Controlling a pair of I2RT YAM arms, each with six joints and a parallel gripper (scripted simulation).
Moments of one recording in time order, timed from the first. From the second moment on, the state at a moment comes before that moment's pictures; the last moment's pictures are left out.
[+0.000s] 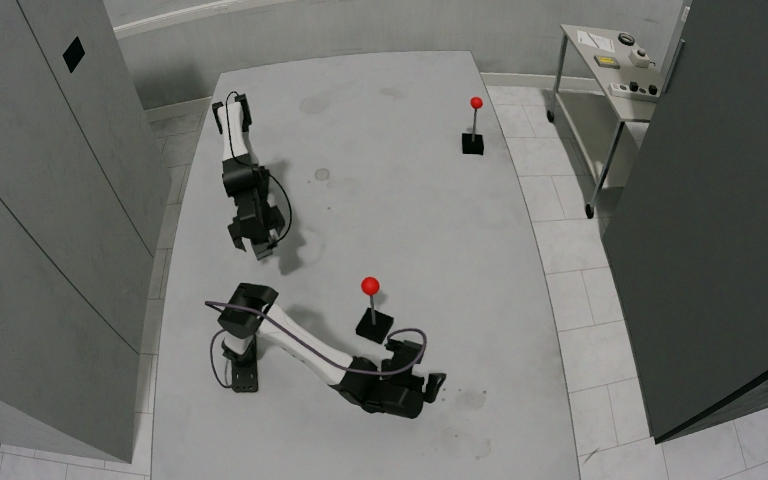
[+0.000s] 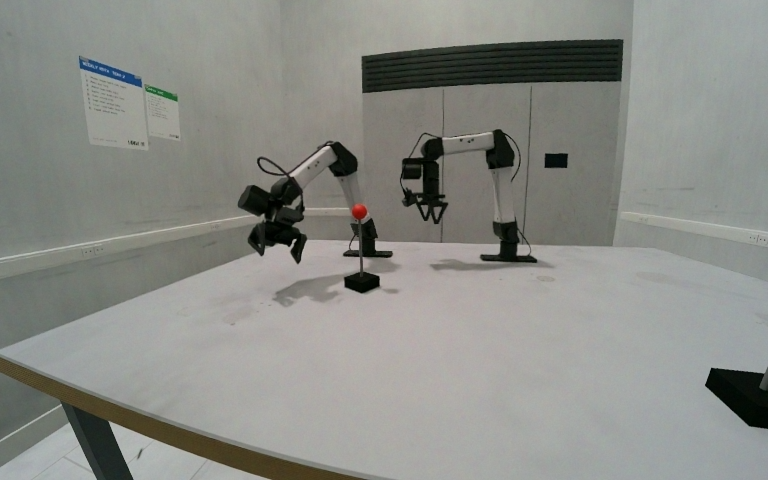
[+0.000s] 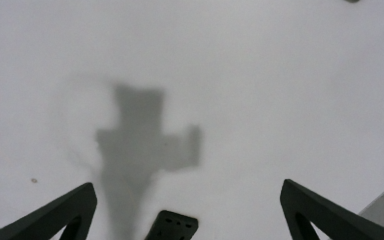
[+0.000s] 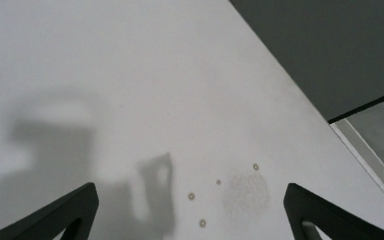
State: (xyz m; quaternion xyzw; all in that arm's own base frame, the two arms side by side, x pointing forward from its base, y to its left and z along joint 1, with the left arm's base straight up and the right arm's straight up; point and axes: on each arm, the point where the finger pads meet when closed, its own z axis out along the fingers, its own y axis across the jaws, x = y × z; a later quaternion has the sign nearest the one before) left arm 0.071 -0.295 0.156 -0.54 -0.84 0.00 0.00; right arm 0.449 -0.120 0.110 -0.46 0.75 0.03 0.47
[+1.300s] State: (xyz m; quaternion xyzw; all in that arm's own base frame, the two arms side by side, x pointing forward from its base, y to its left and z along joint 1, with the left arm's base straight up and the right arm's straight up) left arm 0.153 -0.230 0.176 -0.46 -0.88 -0.02 -0.08; right arm 0.431 -0.050 0.166 -0.27 0.90 0.09 0.33
